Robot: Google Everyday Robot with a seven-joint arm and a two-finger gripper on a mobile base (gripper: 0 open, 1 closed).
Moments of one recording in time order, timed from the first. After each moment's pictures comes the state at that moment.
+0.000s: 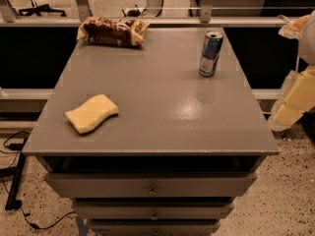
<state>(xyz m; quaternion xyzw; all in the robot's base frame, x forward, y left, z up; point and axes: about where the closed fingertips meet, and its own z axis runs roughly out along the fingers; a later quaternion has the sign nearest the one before) 0.431 -0.221 0.995 -0.56 0.79 -0.06 0.23</state>
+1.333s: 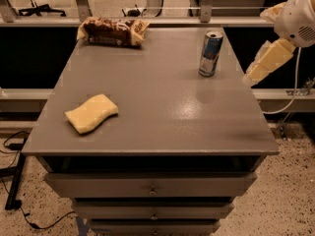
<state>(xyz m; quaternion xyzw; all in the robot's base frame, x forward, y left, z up) 0.562 -0.234 0.978 -0.54 0.77 0.01 0.34</state>
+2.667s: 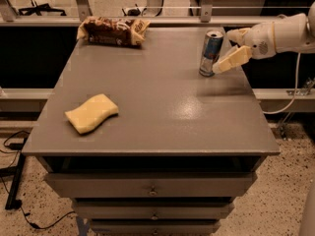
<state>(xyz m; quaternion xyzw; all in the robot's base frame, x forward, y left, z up) 0.696 -0.212 0.898 -0.46 0.72 0.25 0.45</state>
